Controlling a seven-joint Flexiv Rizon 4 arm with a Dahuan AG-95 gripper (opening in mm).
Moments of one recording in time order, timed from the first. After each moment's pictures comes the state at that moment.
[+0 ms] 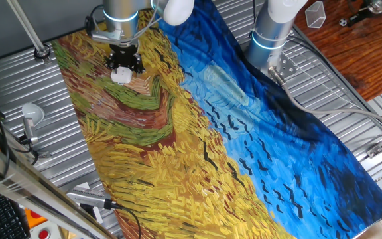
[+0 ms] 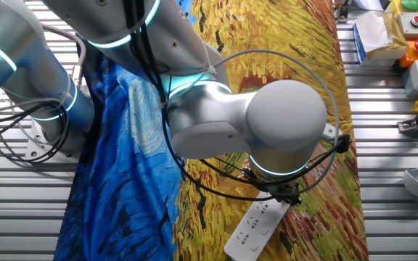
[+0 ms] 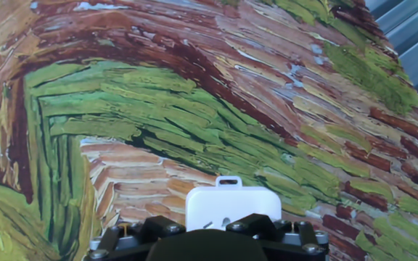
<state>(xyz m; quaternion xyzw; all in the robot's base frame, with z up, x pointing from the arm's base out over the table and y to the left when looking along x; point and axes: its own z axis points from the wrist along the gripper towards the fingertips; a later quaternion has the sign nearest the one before) 0.504 -0.183 0.019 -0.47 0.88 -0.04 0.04</state>
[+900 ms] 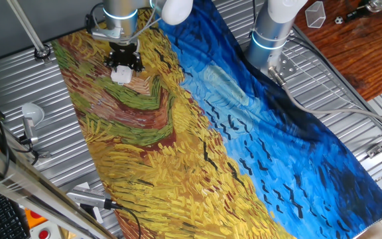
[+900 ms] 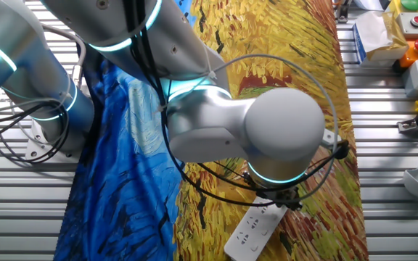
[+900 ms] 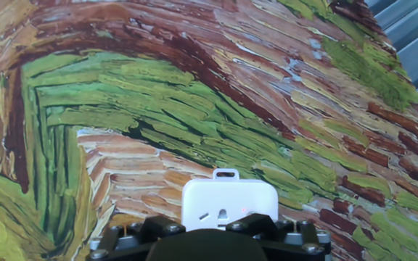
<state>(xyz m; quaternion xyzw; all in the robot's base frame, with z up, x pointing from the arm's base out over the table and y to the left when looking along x) 0.503 -0.191 0.015 -0.48 0.88 -0.03 0.05</state>
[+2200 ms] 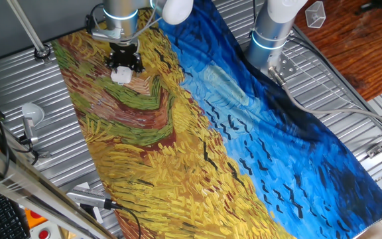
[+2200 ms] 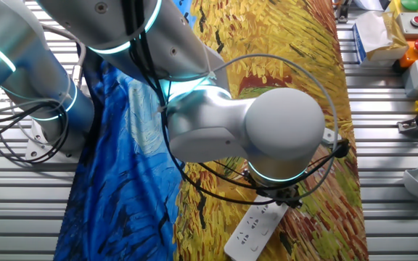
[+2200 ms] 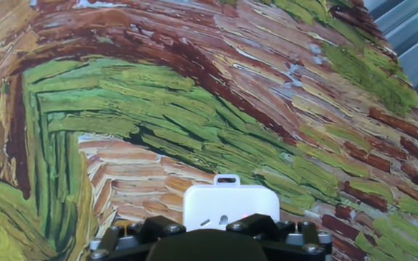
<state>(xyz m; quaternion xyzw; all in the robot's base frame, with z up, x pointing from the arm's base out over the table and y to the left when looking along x) 0.503 -0.186 0.017 -0.48 0.88 -0.03 0.05</state>
